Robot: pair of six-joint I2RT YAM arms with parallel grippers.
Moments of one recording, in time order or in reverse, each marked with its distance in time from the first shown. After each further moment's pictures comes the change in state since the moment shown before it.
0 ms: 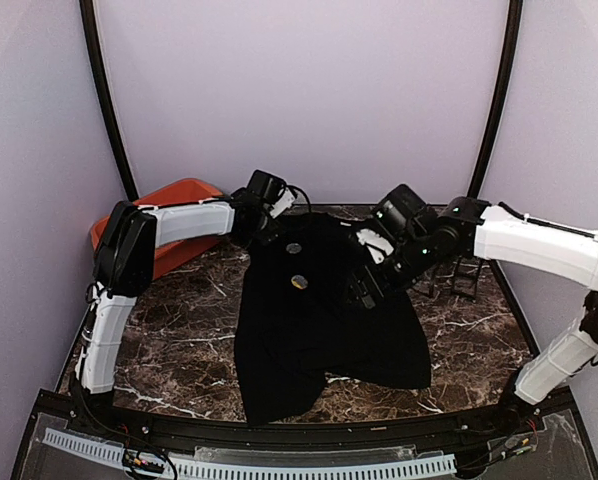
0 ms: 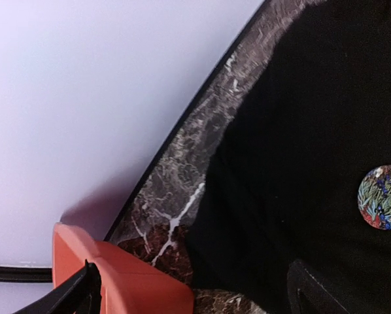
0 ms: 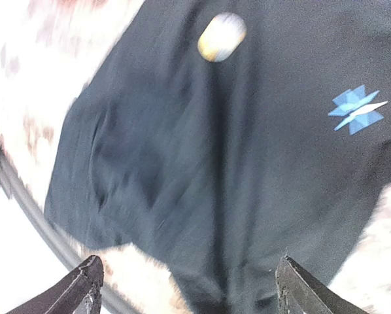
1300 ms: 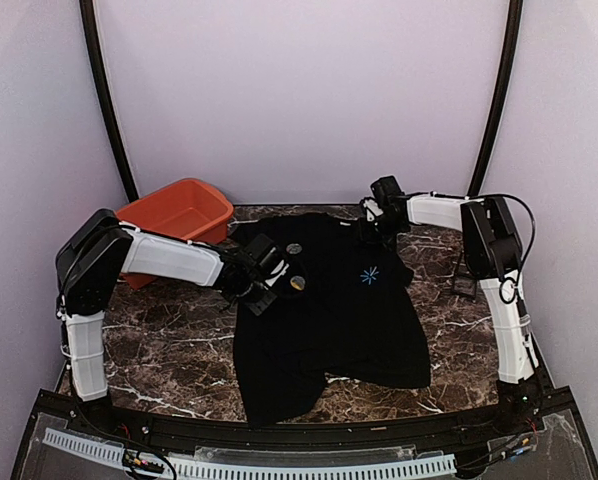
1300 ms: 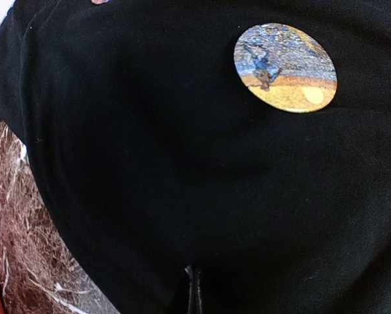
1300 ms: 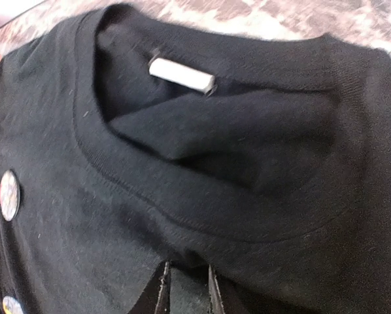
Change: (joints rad) left arm -0.185 -0.322 -0.633 -0.104 0.241 -0.545; right arm -0.486 0.894 0.661 0.357 -0.073 0.023
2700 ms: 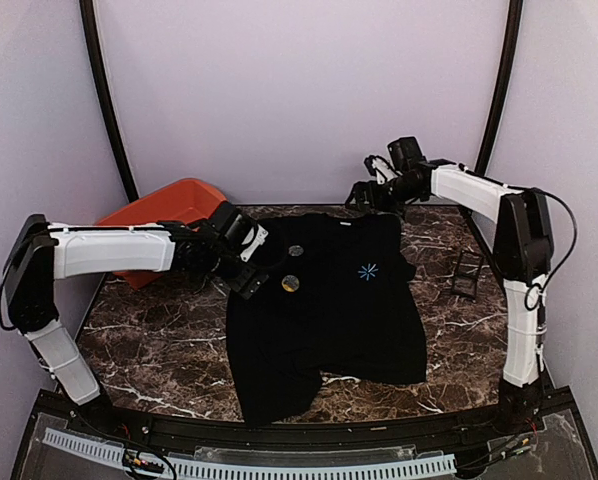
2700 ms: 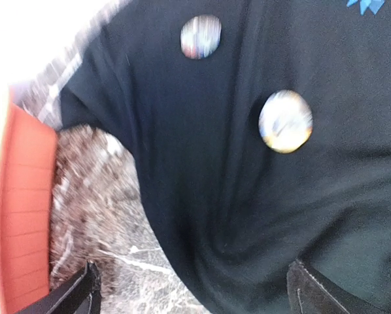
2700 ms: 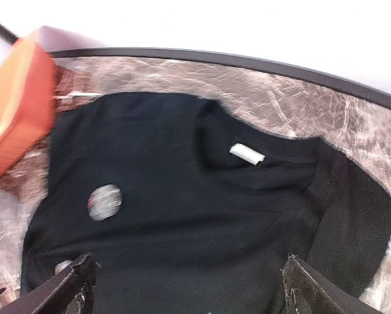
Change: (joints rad) left arm 0.035 -0.273 -0.074 -0.064 -0.016 0.038; right arm -0.029 -0.157 0.078 -0.076 -0.108 -0.116
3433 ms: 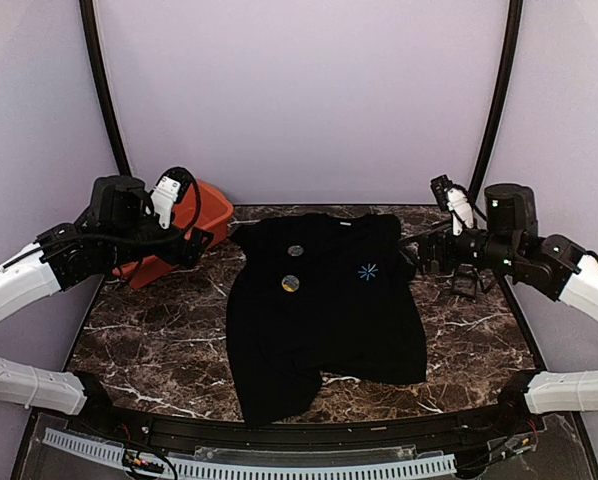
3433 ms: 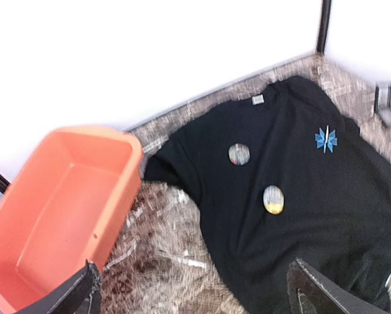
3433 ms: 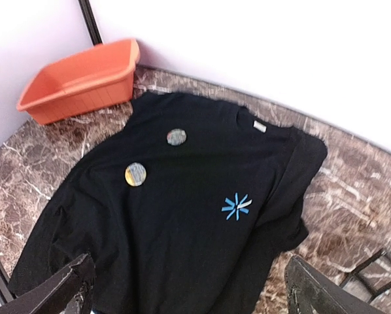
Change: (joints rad) left arm 0.085 -0.678 -0.169 -0.001 0.079 -0.079; right arm 0.265 -1.273 -1.083 0.151 0.296 -0.090
